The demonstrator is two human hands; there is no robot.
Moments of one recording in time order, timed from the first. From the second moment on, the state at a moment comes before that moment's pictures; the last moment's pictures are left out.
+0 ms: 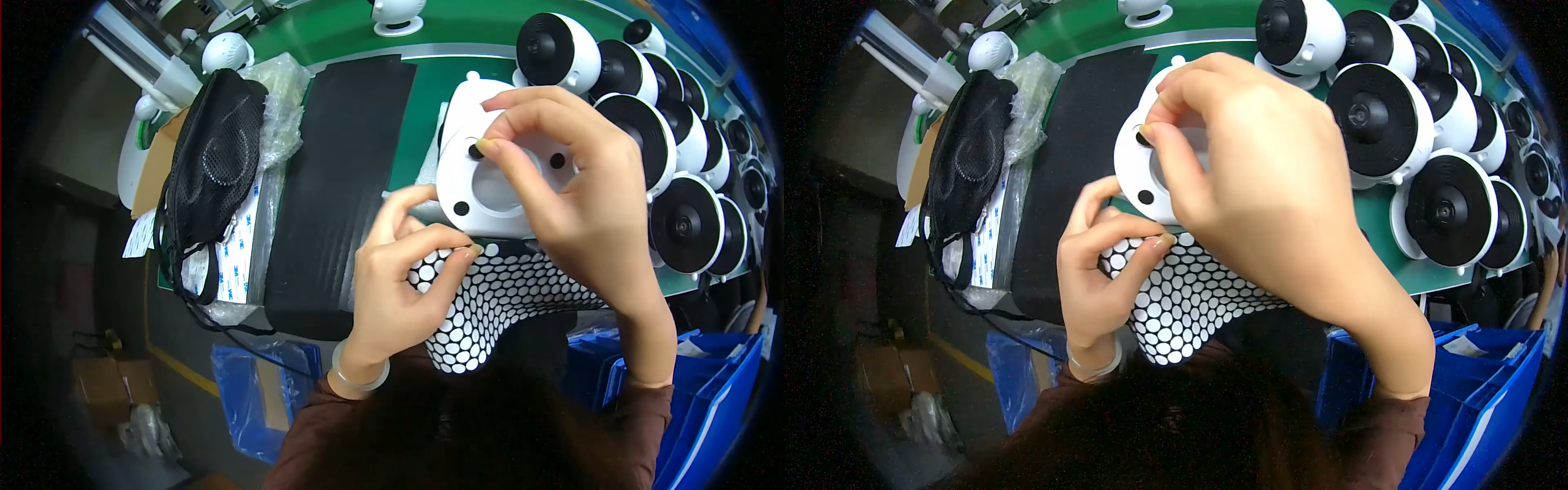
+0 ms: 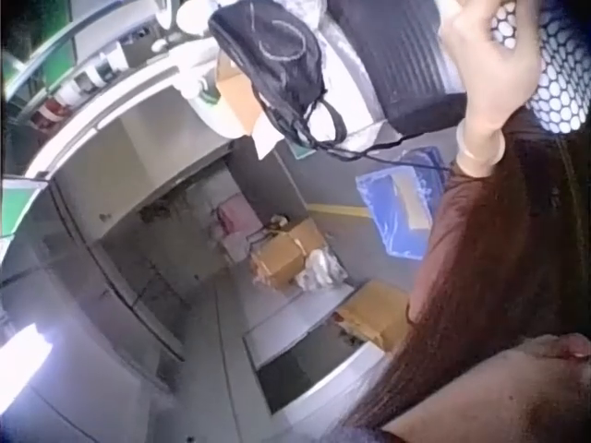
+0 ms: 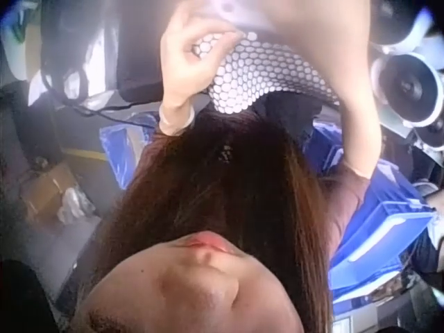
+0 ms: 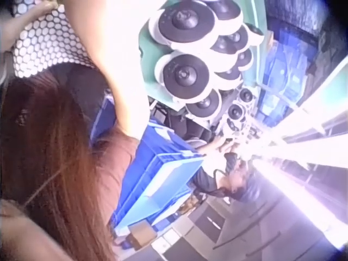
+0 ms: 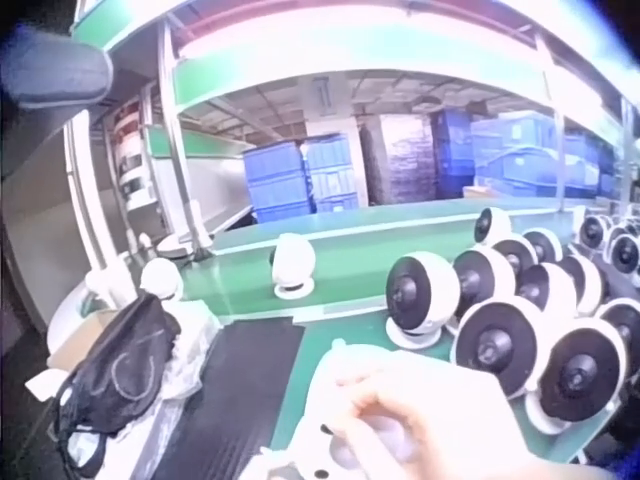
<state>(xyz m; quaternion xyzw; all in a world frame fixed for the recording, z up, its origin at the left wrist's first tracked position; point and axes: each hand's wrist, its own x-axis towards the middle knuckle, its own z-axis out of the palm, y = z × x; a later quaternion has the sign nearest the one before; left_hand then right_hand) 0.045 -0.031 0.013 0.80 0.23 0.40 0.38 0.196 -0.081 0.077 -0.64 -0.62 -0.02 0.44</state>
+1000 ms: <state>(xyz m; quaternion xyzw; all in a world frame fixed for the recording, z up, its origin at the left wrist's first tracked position) 0.051 -0.029 0.009 0.79 0.19 0.42 0.41 0.192 -0.079 0.065 -0.65 -0.63 -0.09 0.43</state>
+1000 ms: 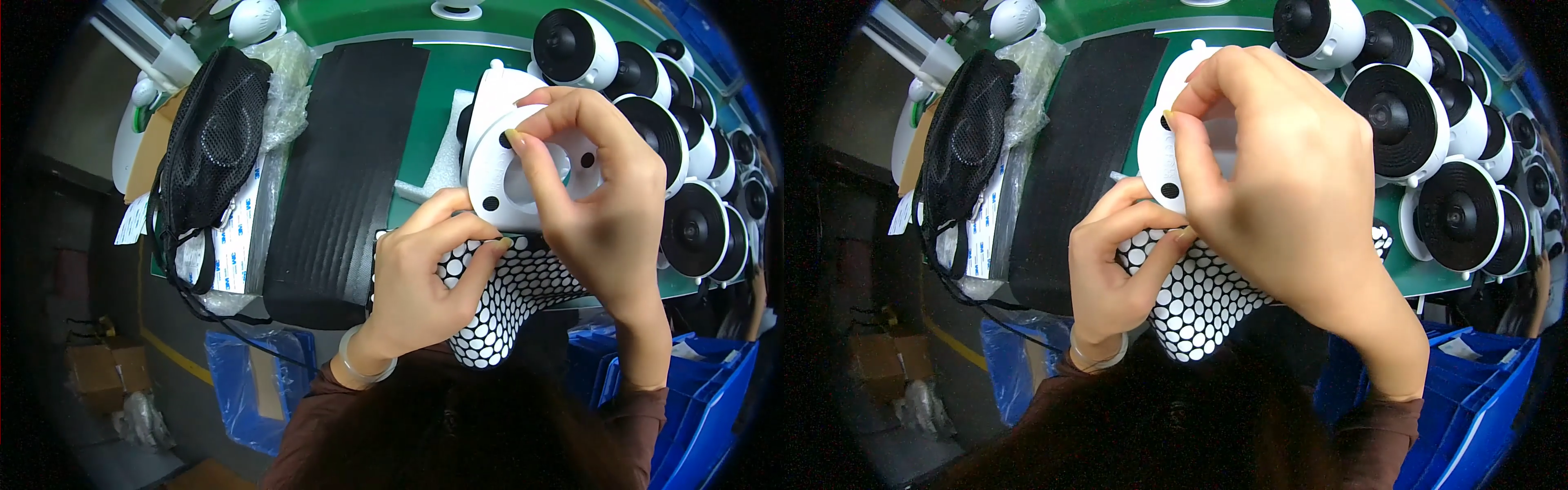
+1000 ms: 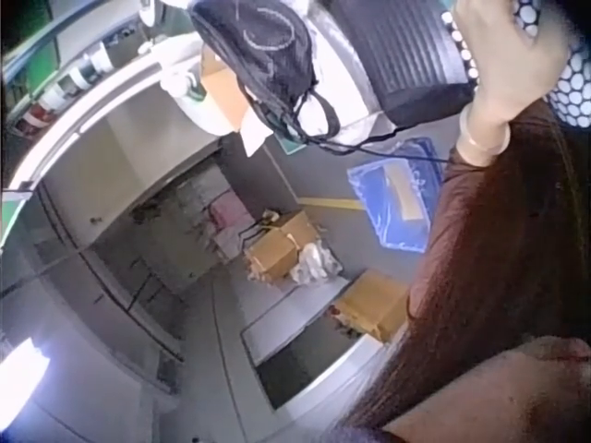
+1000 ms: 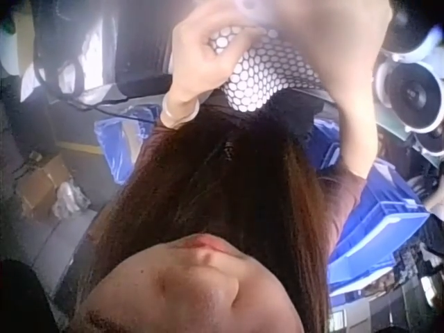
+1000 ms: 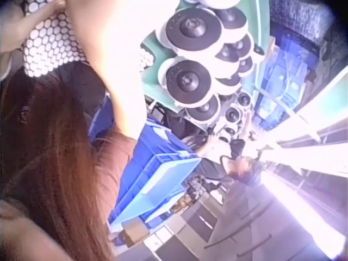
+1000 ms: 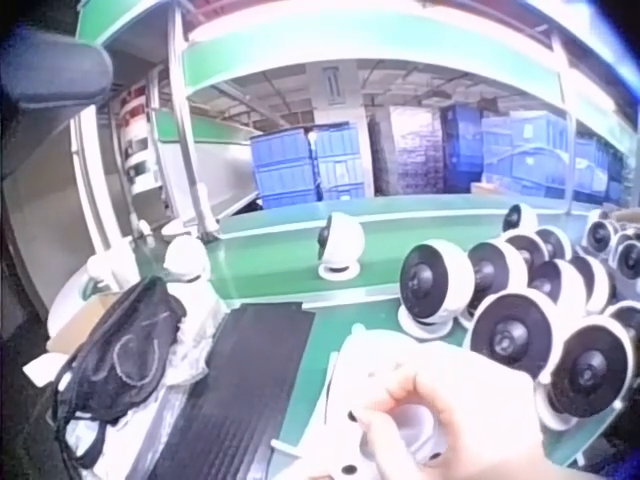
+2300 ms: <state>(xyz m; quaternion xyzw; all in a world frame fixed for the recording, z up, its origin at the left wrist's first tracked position) 0.009 -0.006 -0.002 0.75 0.21 0.25 0.57 0.317 0.221 0.023 -0.74 -0.66 -0.05 -0.15</state>
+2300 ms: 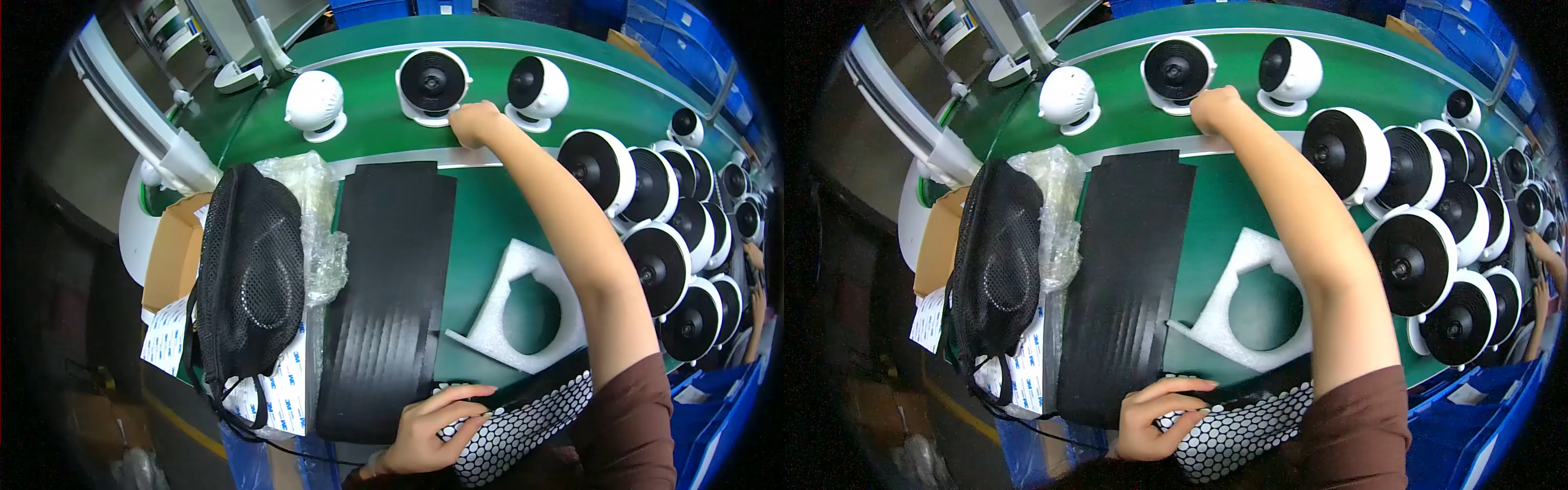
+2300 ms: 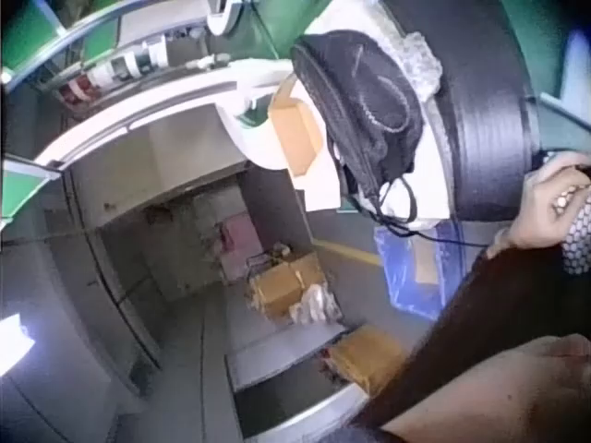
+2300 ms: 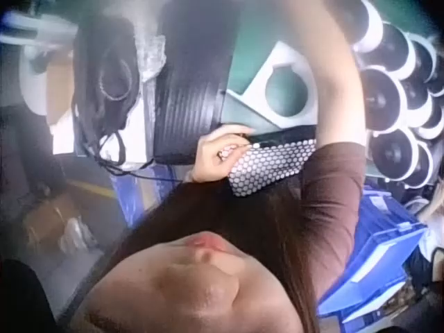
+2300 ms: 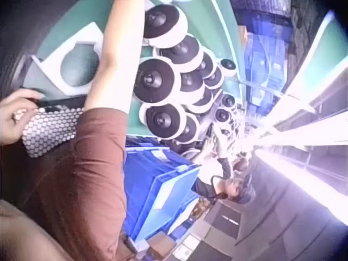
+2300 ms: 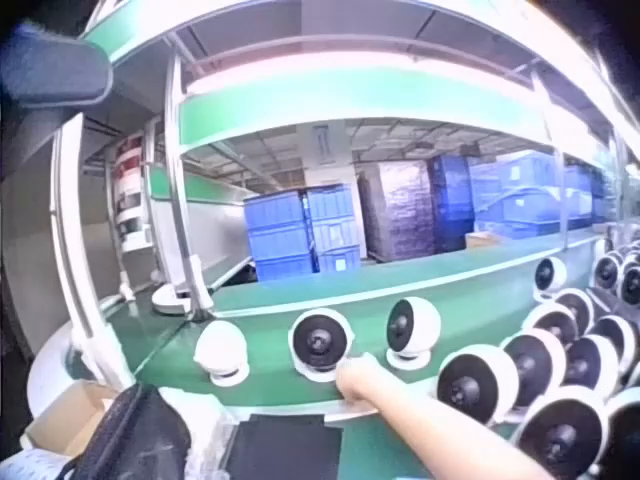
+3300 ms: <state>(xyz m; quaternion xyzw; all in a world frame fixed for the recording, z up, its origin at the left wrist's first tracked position) 0.003 -0.008 0.000 0.74 0.23 0.39 0.50 0.243 0.024 0.134 -0.63 -0.54 0.43 0.35</state>
